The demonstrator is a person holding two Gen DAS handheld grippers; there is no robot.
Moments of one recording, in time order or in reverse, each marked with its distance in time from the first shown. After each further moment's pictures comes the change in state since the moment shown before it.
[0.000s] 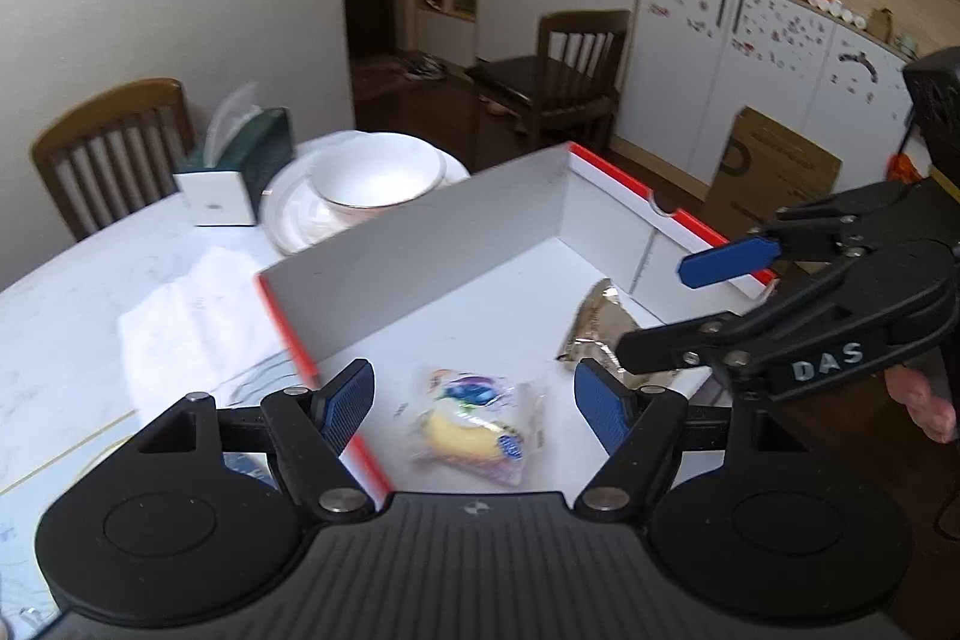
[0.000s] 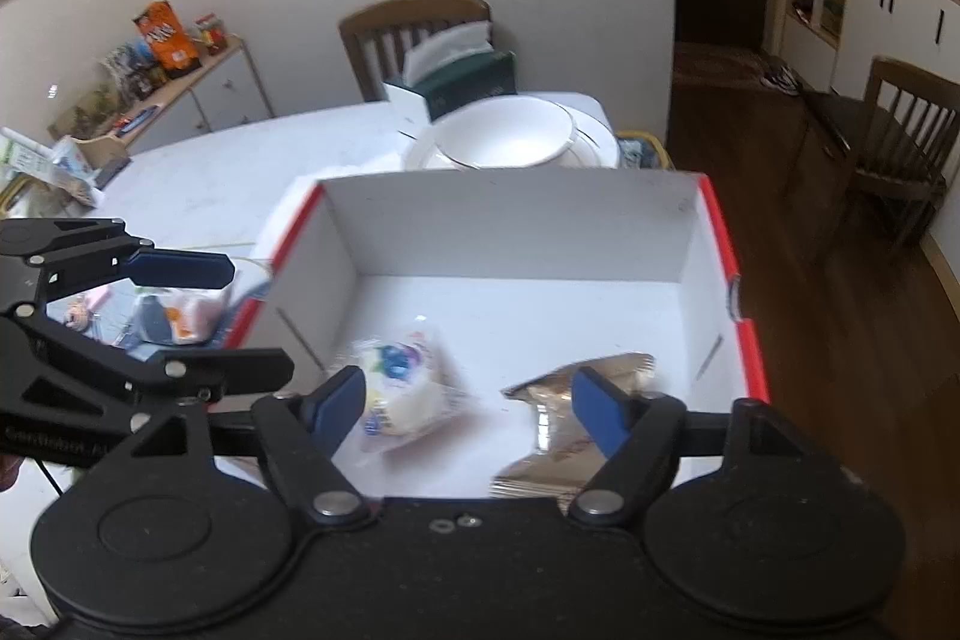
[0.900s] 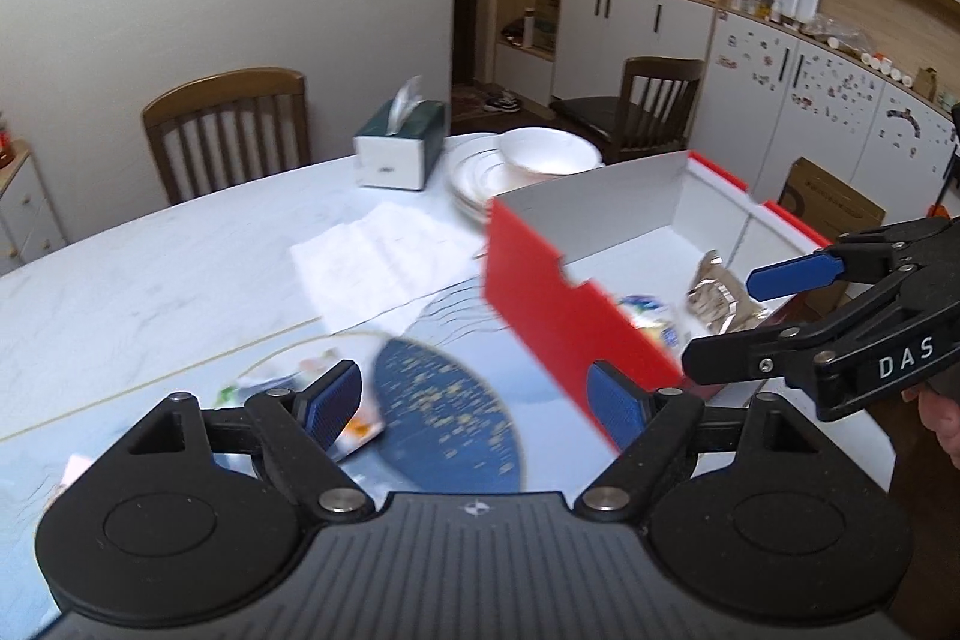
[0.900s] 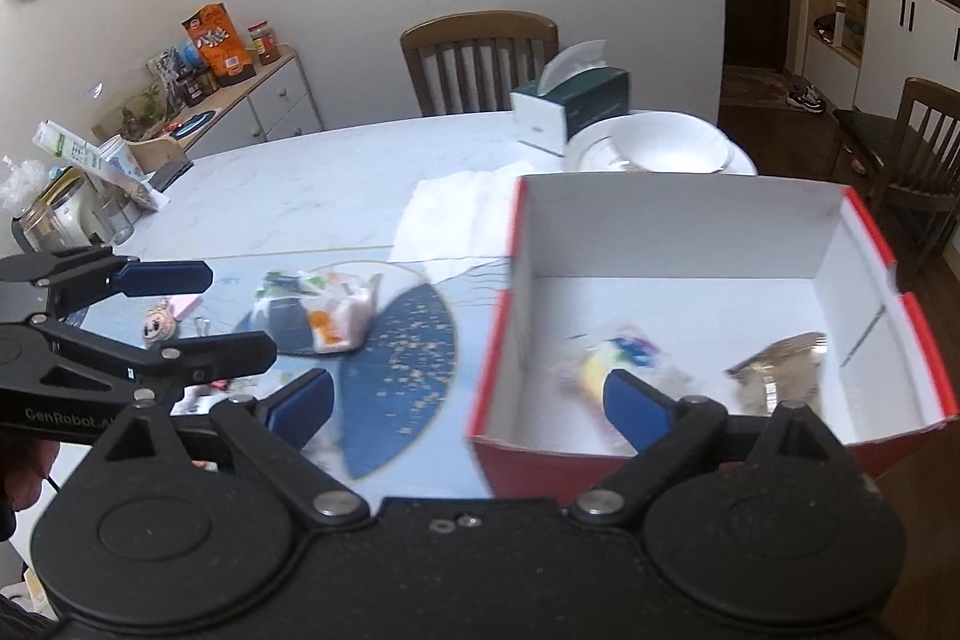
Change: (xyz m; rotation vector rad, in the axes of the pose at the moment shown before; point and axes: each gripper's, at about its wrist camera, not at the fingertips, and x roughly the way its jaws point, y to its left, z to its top) left arm -0.097 0.111 -0.093 -0.102 -0.083 0.088; right arm 0.010 0.145 -0.017 0.007 -0.041 0.013
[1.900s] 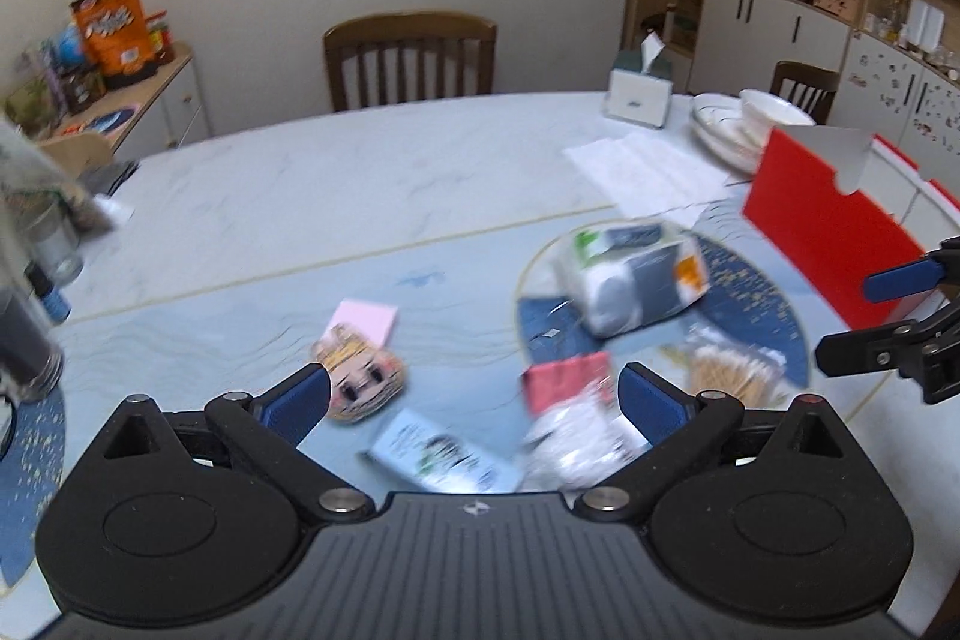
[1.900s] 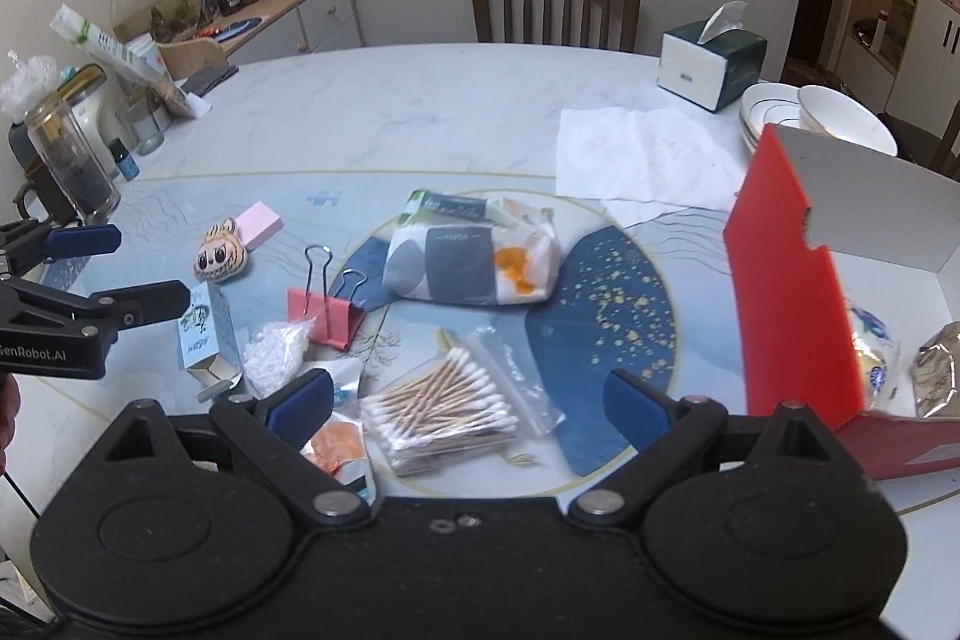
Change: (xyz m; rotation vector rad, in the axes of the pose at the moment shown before) left arm -0.049 0.180 -0.103 -0.145 0.043 0.196; right arm 0.084 0.153 -0.021 -0.088 0.108 -0.042
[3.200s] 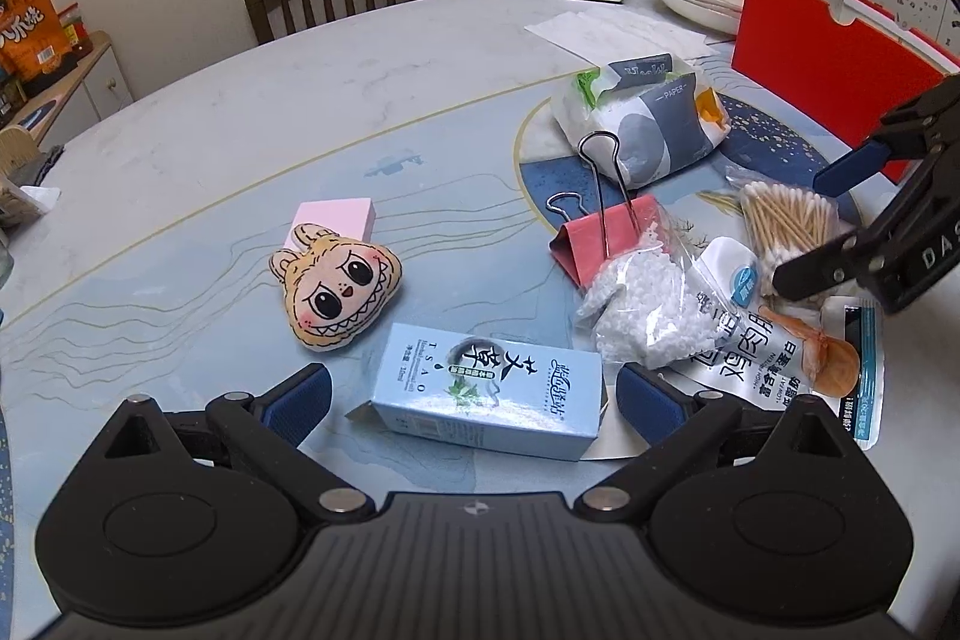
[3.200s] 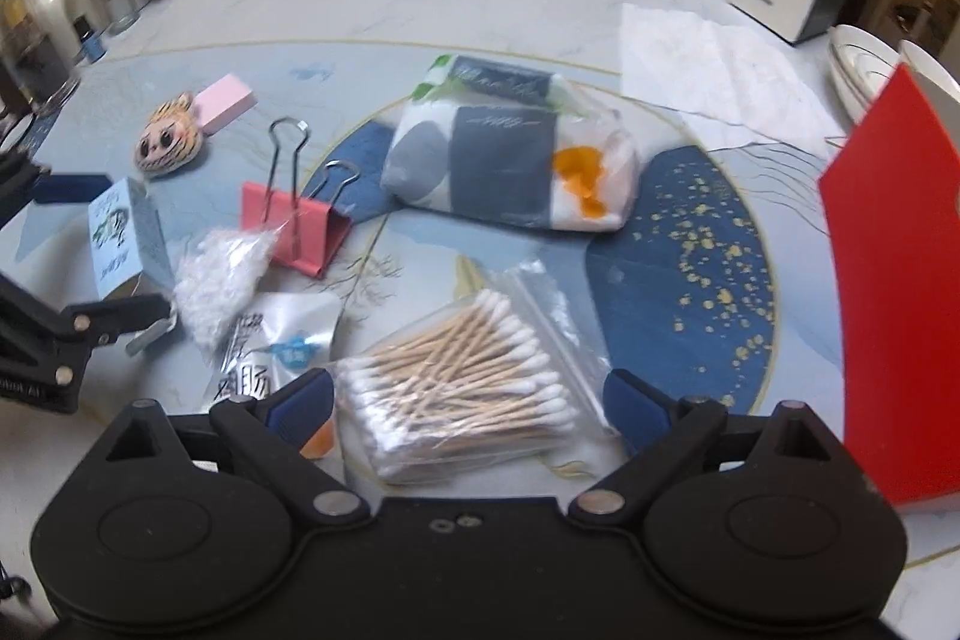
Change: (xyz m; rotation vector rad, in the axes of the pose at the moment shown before) left arm 0.061 0.014 -0.039 0.195 0.114 -0.087; right arm 0.088 0.021 -0.009 -0.101 0.185 -0.019
